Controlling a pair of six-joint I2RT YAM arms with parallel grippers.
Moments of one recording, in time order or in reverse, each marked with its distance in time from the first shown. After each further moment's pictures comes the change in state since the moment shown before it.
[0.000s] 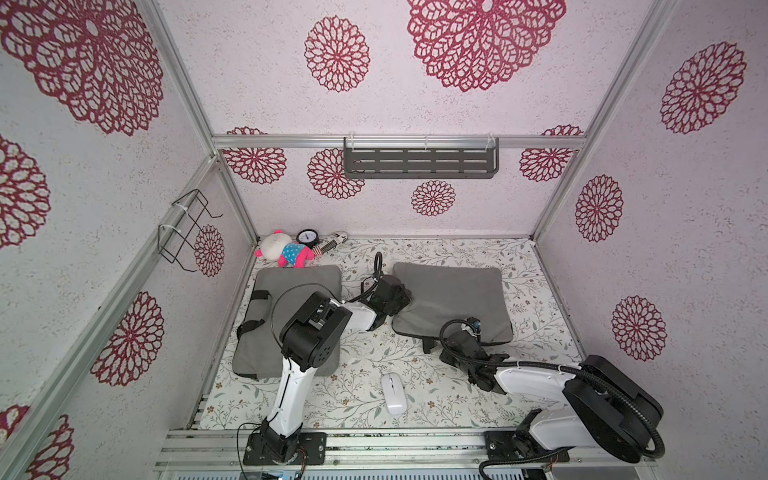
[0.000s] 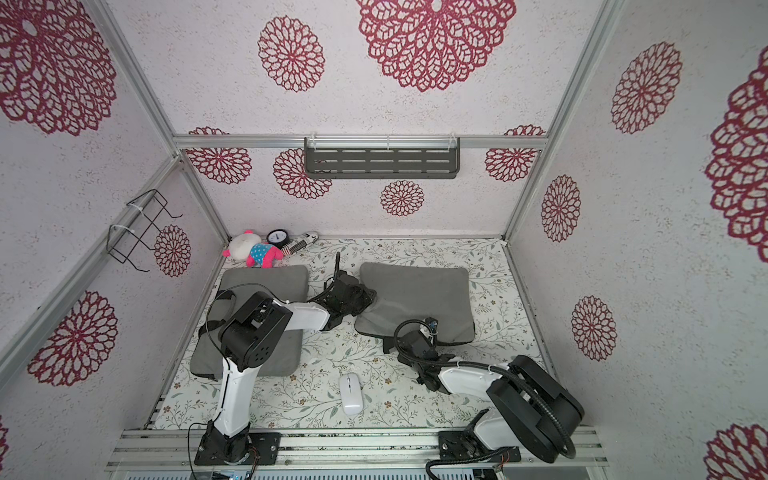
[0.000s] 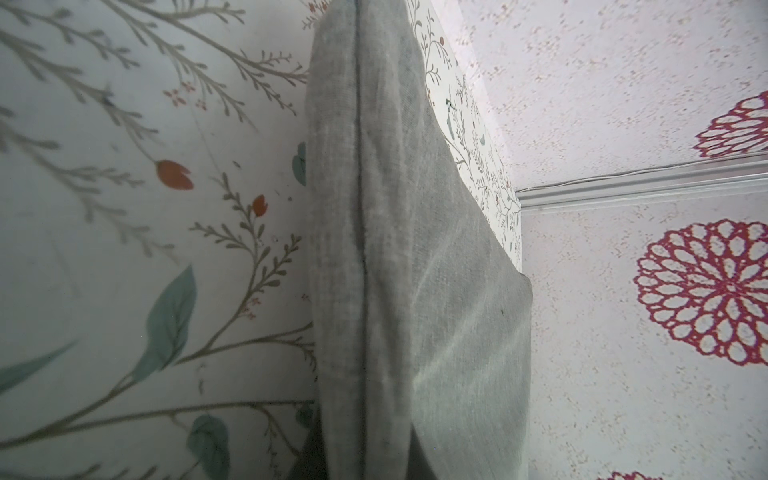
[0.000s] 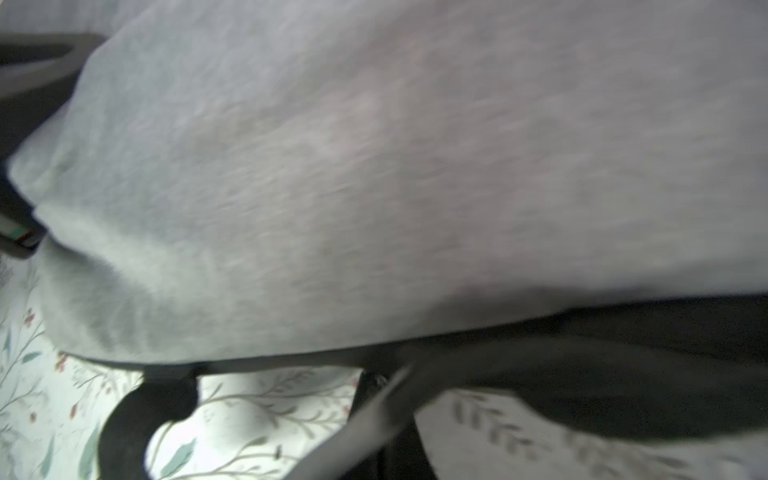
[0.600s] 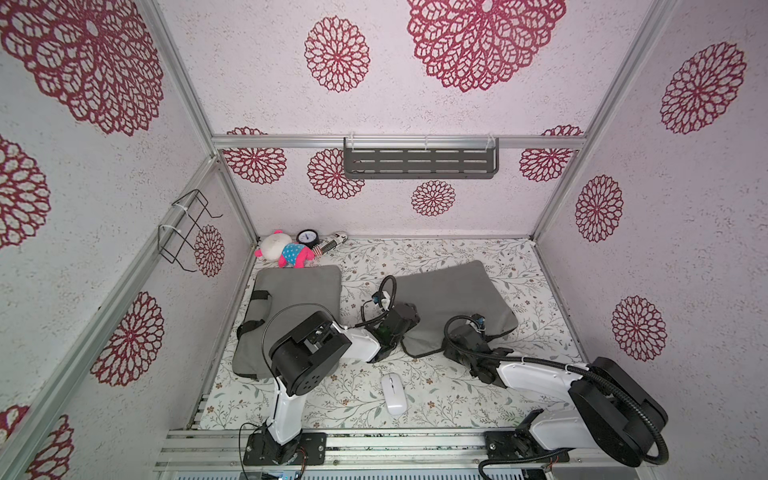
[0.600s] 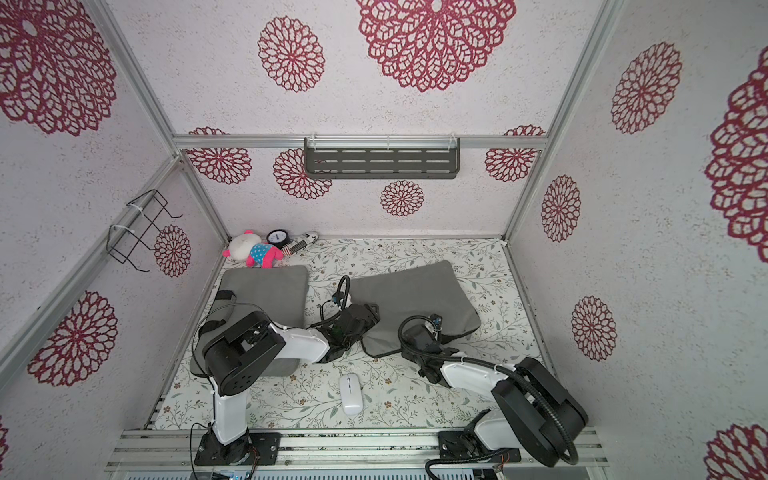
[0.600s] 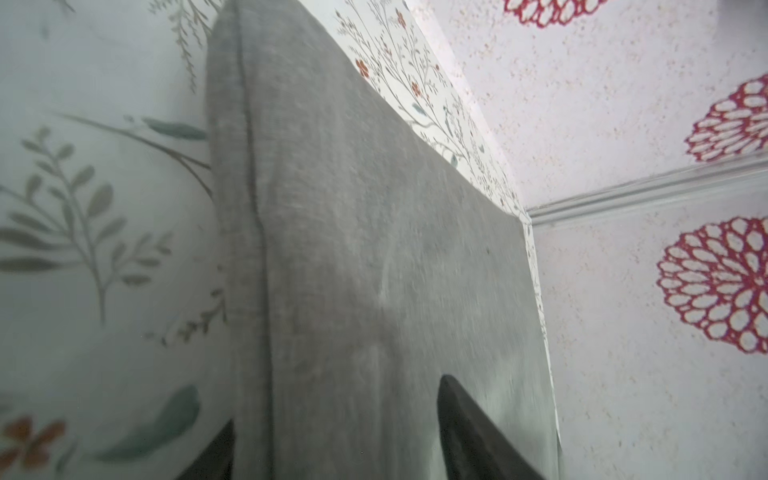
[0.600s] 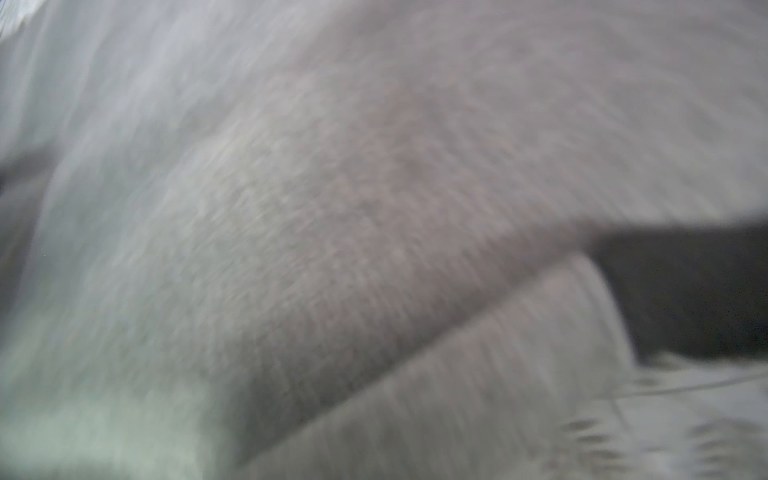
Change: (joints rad) left arm -0.232 -0.210 -0.286 0.083 -0.416 -0.063; right arm -0.139 -0.065 0.012 -0.126 -0.008 -0.010
